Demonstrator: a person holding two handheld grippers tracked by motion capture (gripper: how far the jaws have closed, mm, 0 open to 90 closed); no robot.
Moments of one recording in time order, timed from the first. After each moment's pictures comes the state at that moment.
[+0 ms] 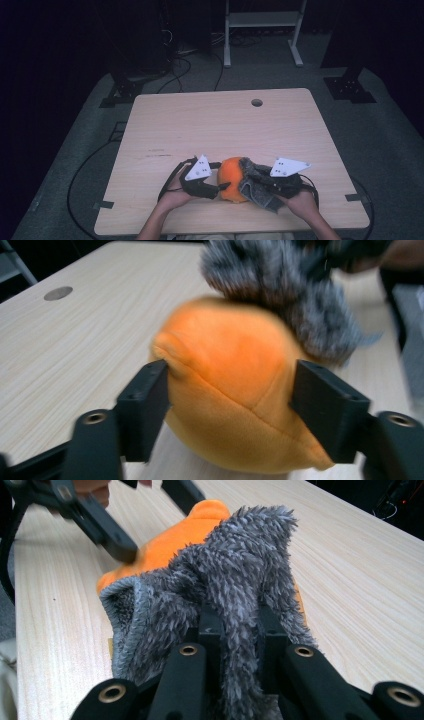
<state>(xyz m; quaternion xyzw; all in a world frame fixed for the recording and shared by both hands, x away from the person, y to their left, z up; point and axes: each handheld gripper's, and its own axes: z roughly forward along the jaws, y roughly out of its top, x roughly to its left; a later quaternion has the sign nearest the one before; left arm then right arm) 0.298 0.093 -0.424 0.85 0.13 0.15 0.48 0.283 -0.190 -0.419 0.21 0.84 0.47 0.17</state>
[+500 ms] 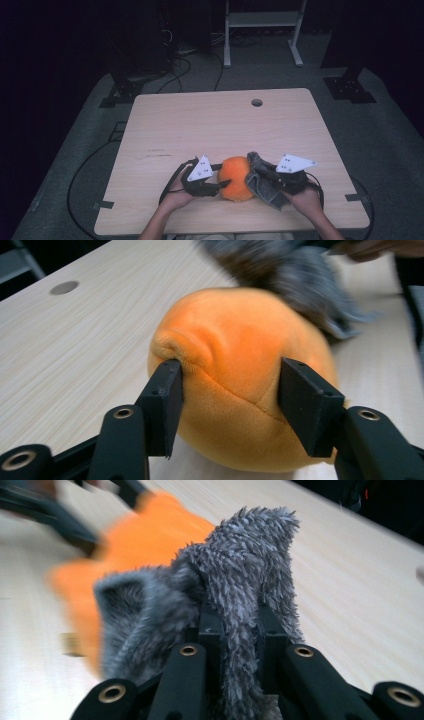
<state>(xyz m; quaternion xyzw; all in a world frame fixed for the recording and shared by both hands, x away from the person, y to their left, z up) 0.301 0.091 -0.430 0.85 0.15 0.16 0.48 0.286 -0.204 -0.419 0.24 0.83 0.46 0.21</state>
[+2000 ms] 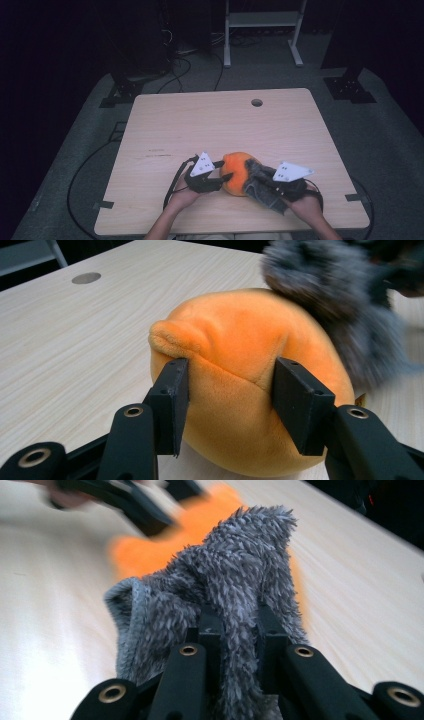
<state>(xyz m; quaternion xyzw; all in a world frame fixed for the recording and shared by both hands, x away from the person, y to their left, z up) 0.311 0.086 -0.438 0.82 0.21 0.15 0.50 0.277 -0.202 -0.426 0.23 0.84 0.44 0.22</state>
